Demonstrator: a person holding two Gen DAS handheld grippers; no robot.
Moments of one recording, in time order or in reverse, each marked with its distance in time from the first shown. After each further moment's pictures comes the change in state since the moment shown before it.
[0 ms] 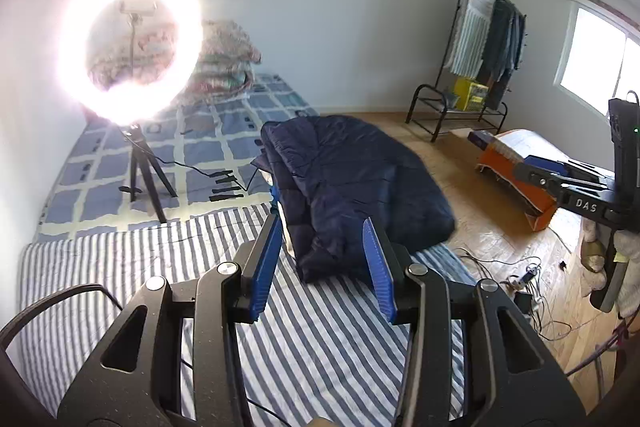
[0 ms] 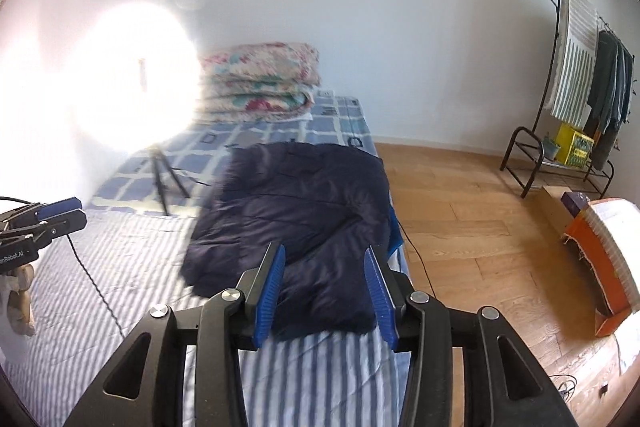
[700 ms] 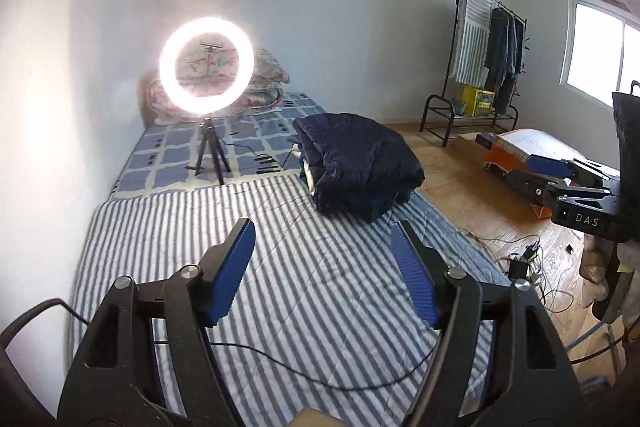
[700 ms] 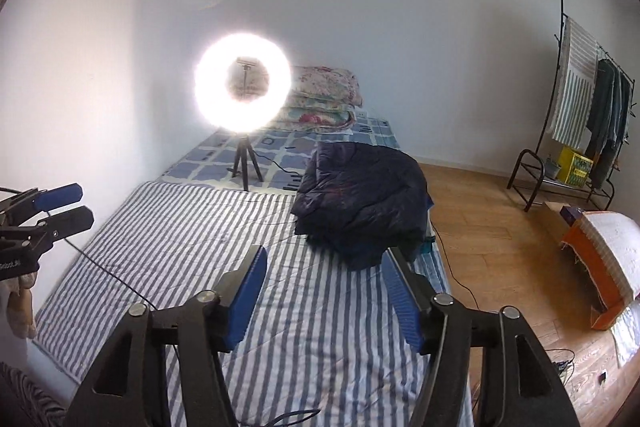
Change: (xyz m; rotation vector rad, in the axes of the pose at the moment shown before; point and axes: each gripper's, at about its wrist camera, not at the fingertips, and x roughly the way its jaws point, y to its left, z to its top) left arm -0.231 -0.043 -0.125 0.029 -0.082 0.129; right arm -0.198 0.128 -0.116 -0.049 -0.094 0.037
